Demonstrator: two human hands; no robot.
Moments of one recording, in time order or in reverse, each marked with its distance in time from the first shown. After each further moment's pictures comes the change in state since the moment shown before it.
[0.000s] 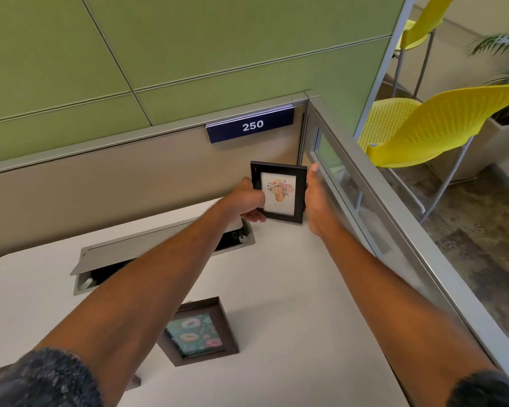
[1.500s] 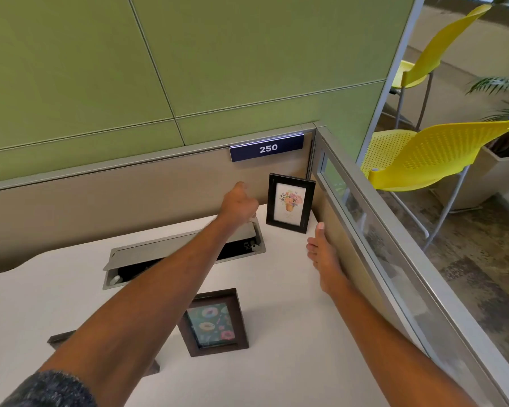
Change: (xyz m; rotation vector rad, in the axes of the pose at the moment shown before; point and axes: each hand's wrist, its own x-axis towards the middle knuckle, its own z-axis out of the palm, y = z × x) left_hand -0.068 -0.006 -0.030 -0.082 0.356 0.106; right_hand -0.092 0.054 -0.027 -0.123 0.051 0.186
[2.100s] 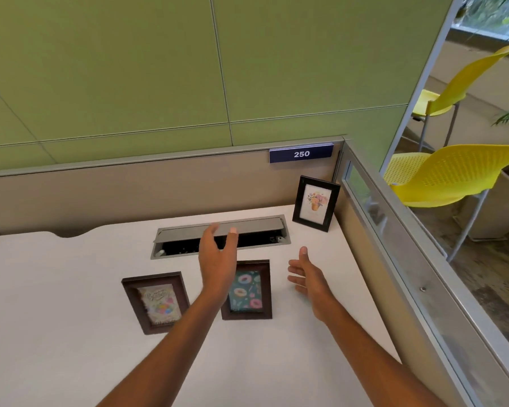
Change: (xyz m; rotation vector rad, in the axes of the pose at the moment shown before) left_hand -0.196 -0.128 -0.059 -0.431 0.450 0.066; right_hand -0.129 0.059 0.058 -0.208 -0.217 -0.037
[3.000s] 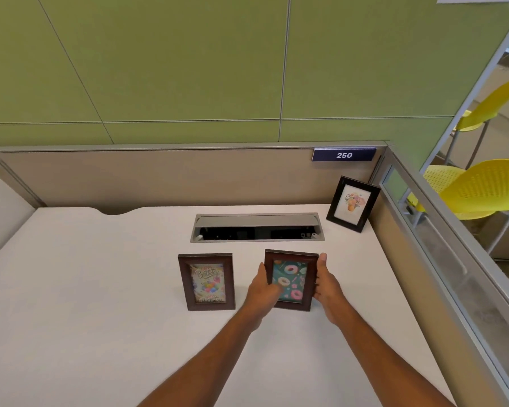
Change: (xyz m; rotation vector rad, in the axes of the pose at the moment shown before) left_hand -0.037 -0.081 -0.058 0.099 -0.492 -0.323; right_hand -0.034 0.022 0.084 0.042 0.053 0.025
